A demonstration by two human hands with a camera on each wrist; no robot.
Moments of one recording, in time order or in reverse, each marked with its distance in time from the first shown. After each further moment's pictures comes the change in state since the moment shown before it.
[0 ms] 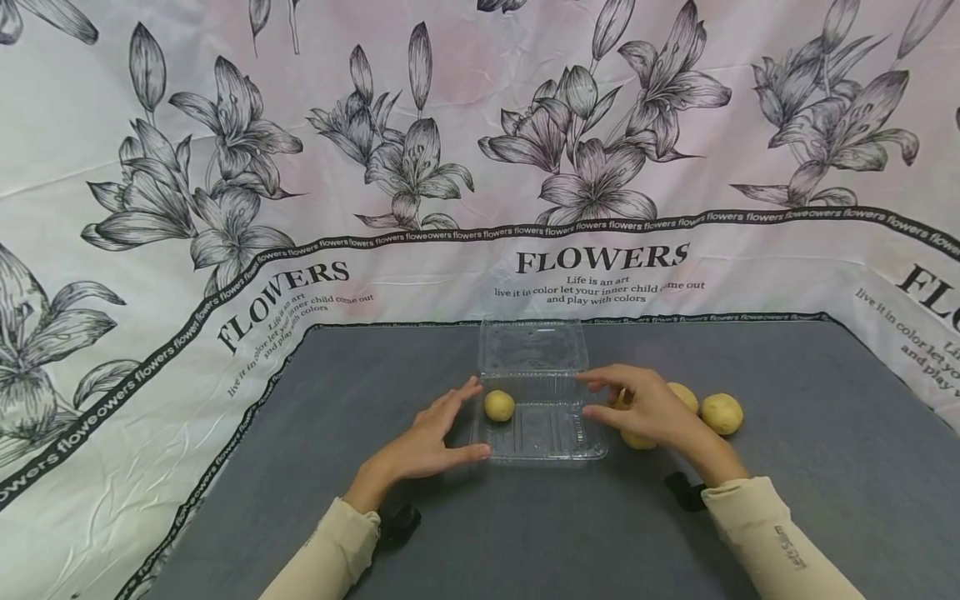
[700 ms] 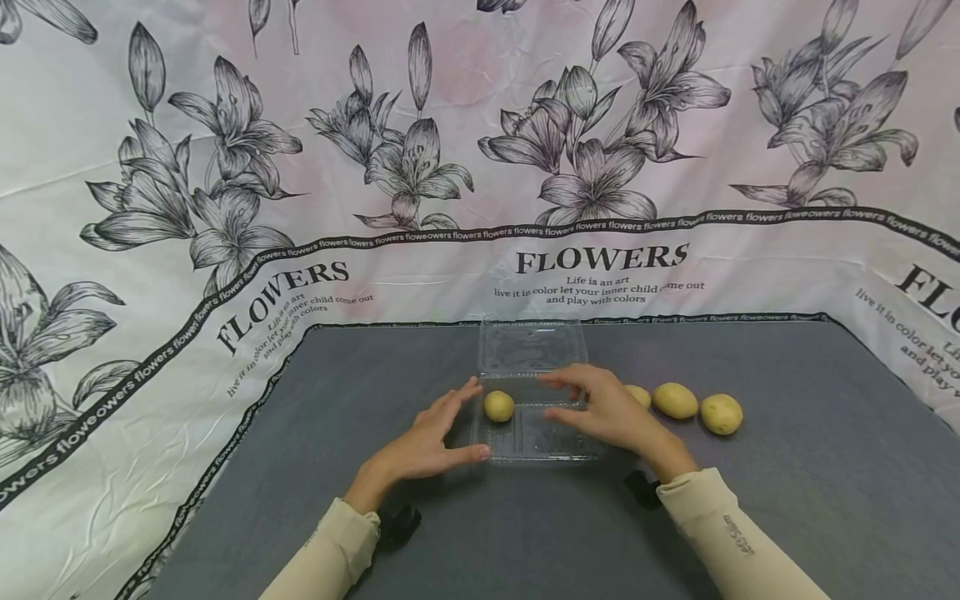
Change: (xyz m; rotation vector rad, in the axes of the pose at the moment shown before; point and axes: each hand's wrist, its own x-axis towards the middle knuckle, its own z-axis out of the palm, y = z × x) left_hand 0.000 0.001 -0.001 -0.016 -0.012 -0.016; right_hand 0.025 -0.019 0.035 -0.008 -0.030 -0.001
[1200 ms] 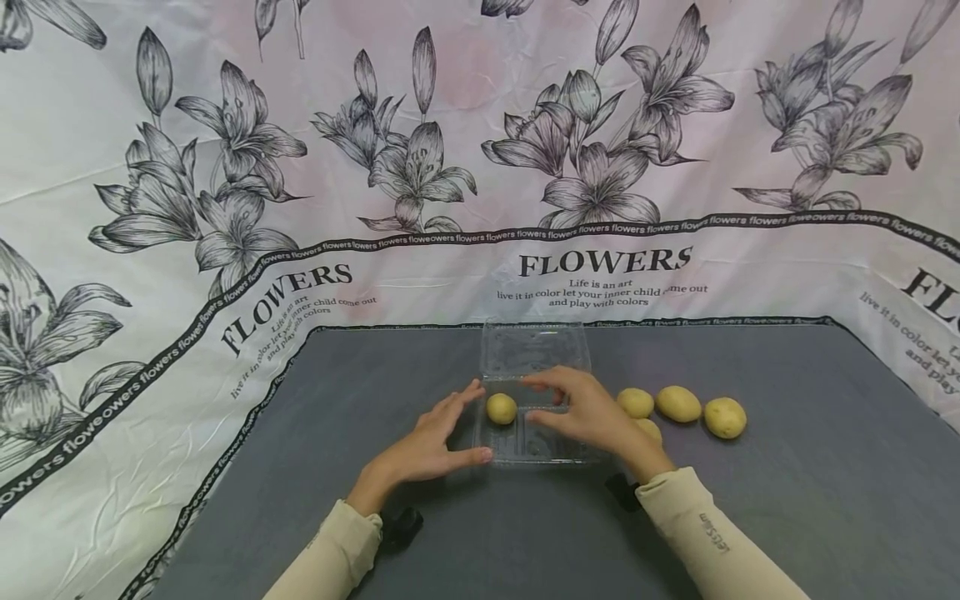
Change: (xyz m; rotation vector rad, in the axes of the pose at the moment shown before) left_hand 0.000 -0.001 0.000 -0.002 -0.003 -0.008; right_hand 0.016 -0.007 0.020 0.003 0.004 -0.032
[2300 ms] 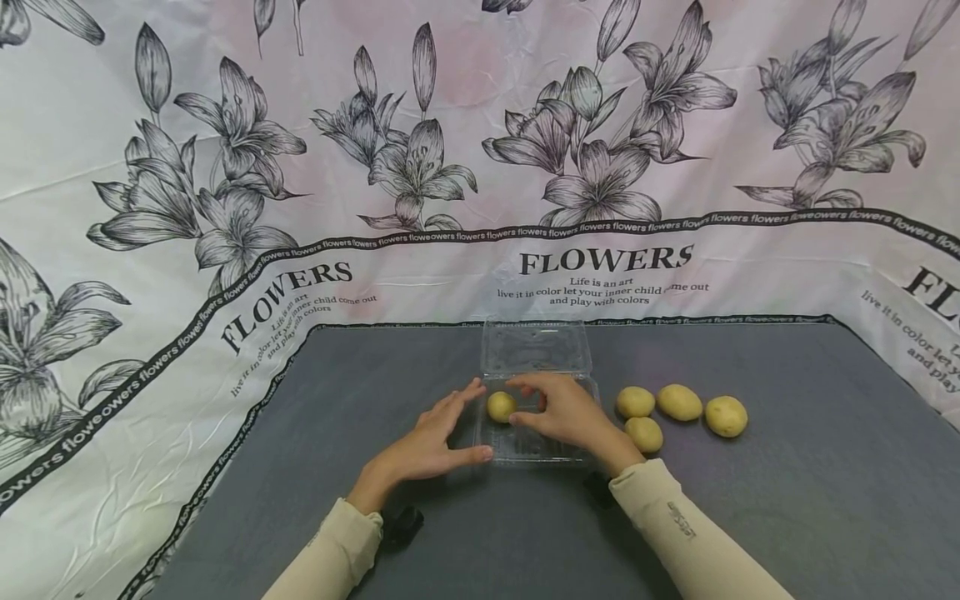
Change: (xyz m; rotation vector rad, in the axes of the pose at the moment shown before) left_hand 0.001 -0.001 0.000 -0.001 -0.001 0.002; right_hand 0.016 -0.006 0.023 -0.039 -0.103 0.181
